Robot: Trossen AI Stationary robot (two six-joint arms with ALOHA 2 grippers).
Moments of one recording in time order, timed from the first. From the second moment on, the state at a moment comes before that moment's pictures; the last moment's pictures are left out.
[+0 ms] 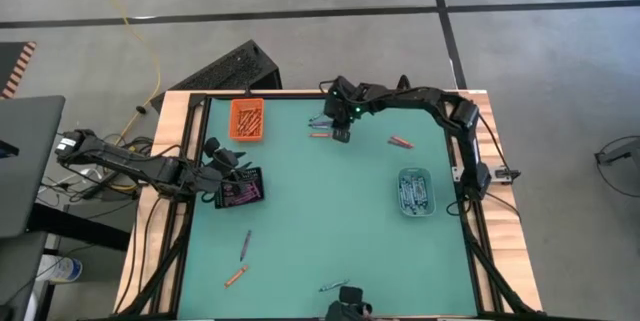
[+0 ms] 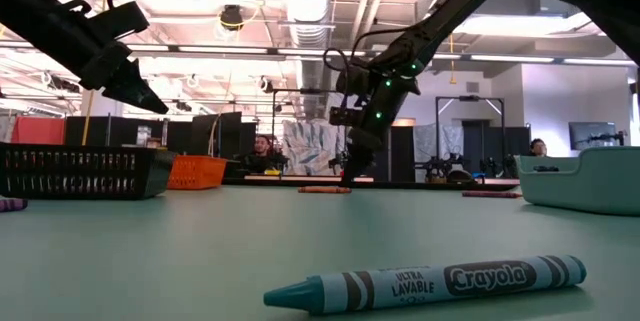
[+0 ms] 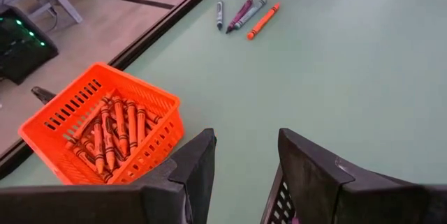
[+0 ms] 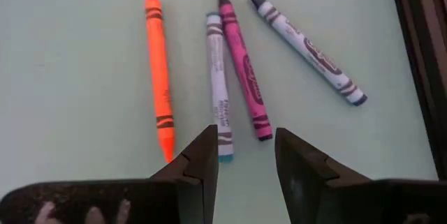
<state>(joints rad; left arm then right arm) -0.22 0.66 0.32 -0.32 -0.81 -0.31 -0.56 2.08 1.45 -0.40 -0.13 -0.40</state>
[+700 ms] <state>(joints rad) -0.22 0.66 0.32 -0.32 -0.82 -0.31 -0.54 2.08 1.36 -0.31 -0.13 -0.43</state>
